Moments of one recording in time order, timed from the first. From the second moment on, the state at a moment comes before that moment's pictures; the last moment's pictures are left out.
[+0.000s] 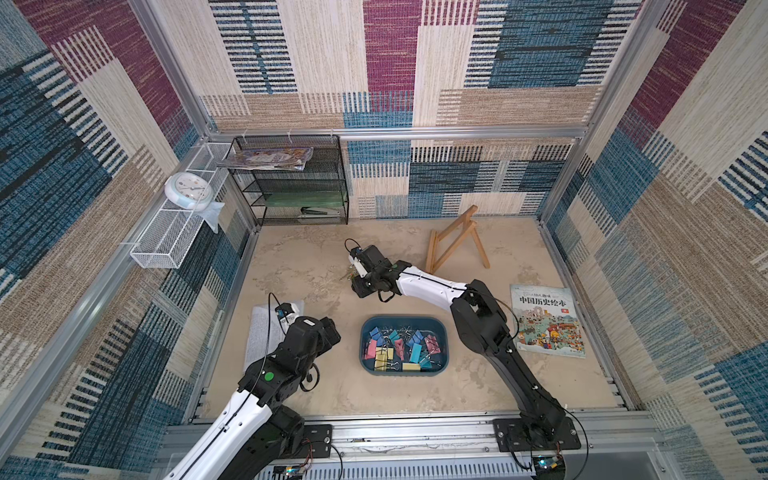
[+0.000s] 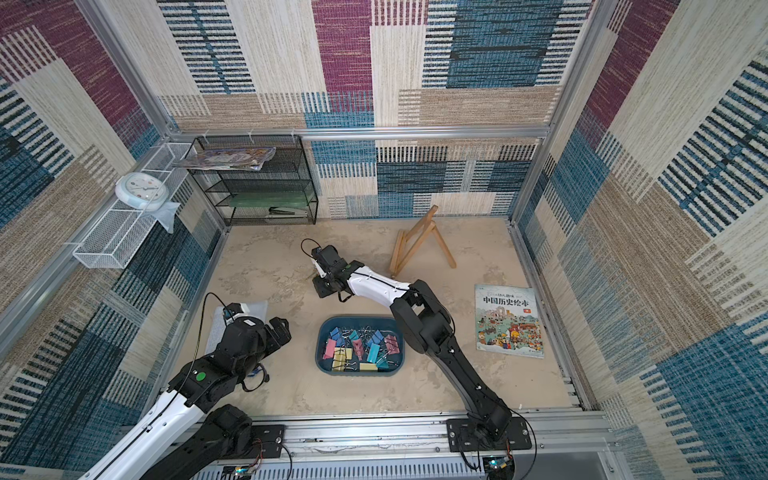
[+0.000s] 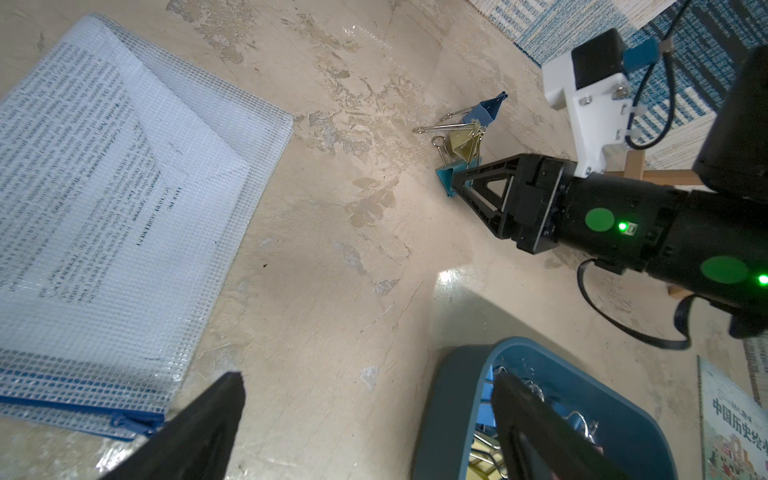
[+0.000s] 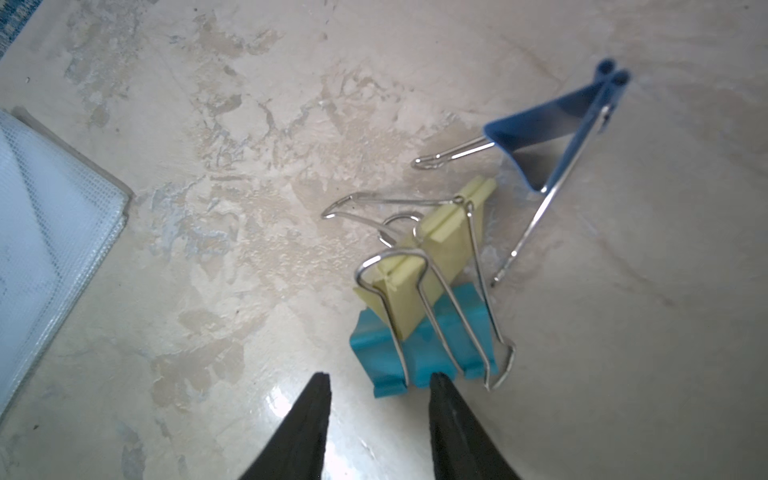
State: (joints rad) left arm -0.47 0.65 0.55 -0.66 -0.33 -0.89; right arm 0.84 2.47 2.05 -0.44 -0.07 0.25
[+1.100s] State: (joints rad) left arm -0.47 0.66 0.55 -0.63 -0.33 -0.88; right arm 0.83 2.59 2.17 -0.35 0.17 0.42
